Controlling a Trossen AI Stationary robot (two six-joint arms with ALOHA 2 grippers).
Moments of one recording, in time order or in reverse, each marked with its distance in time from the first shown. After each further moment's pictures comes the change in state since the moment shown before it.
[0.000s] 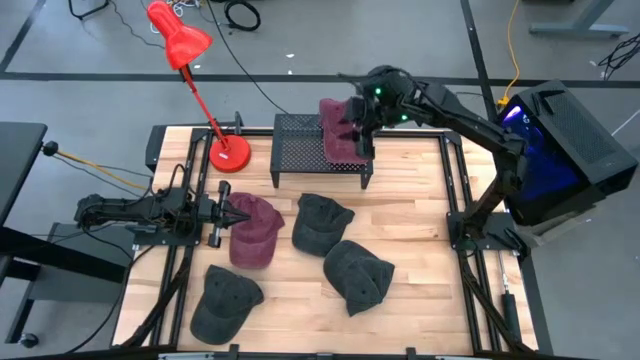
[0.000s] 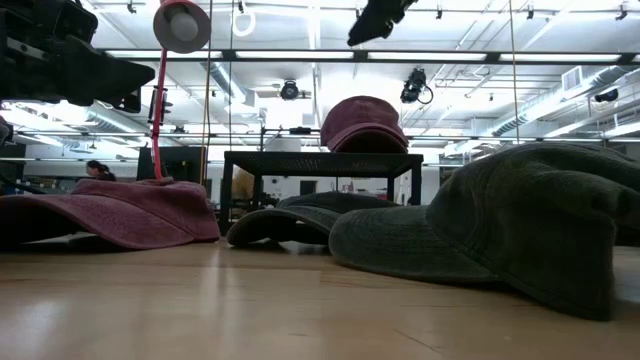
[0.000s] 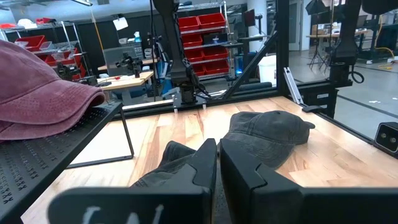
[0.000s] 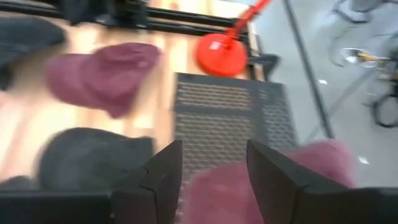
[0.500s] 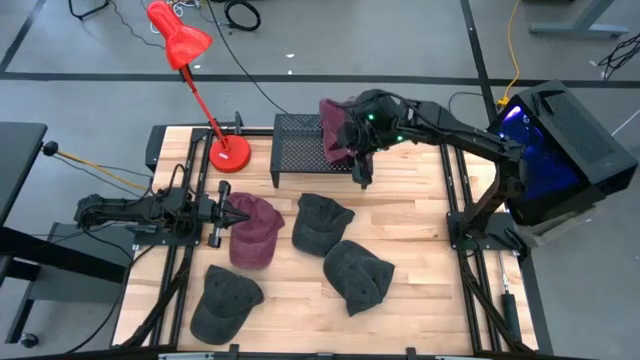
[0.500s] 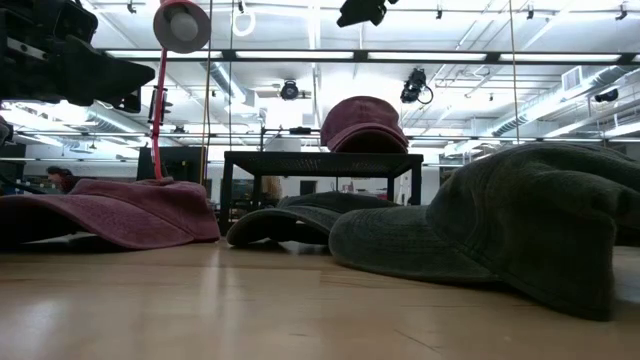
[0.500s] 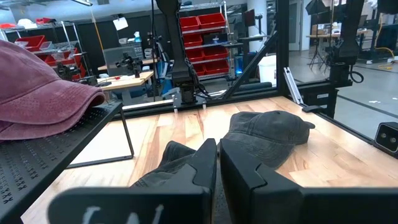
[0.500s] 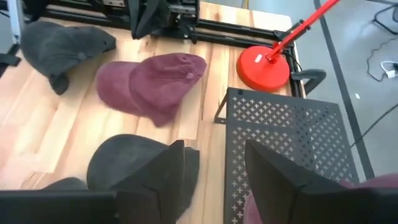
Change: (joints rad) left arm 0.000 0.000 0.000 0.000 0.000 0.000; right arm 0.163 -0.018 -0.049 0.032 0.016 0.076
